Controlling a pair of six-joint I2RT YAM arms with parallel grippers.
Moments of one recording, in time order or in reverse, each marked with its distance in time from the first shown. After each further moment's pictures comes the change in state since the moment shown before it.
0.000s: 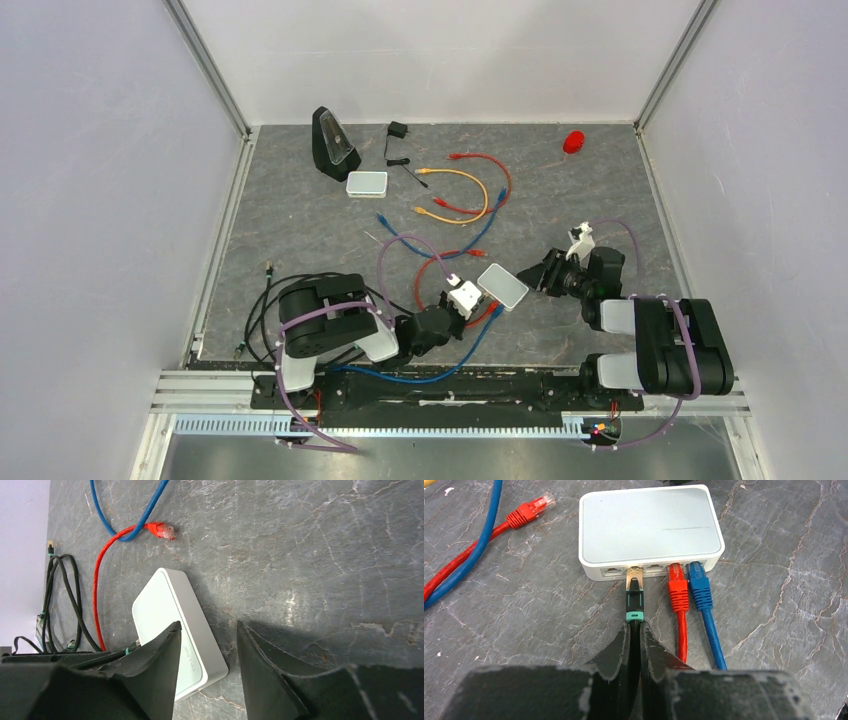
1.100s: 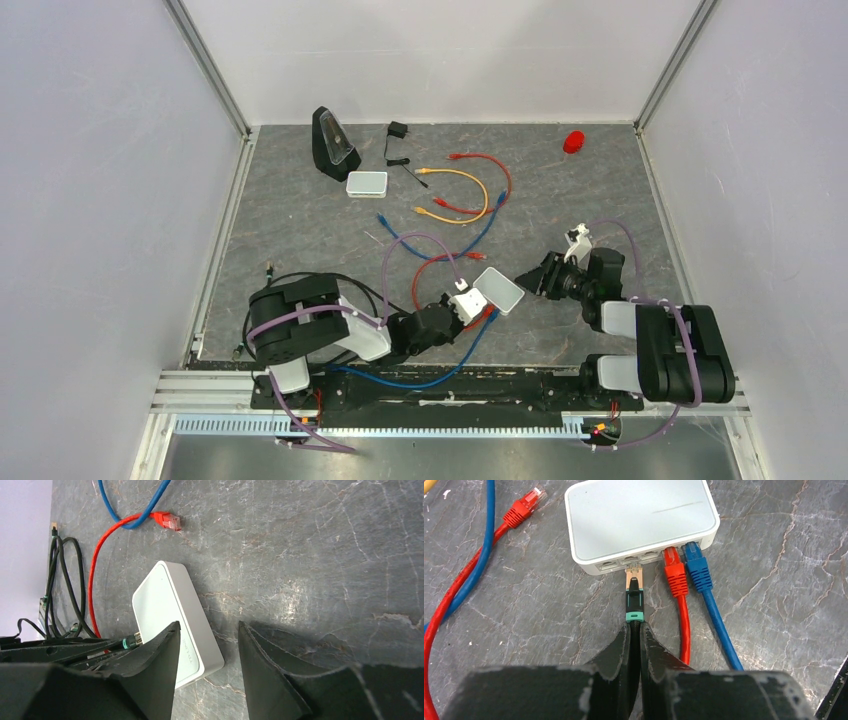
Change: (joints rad) left arm -0.006 -0.151 -0.002 -0.274 0.048 0.115; right arm 0.000 -0.026 0.000 -0.053 -0.056 -0.031
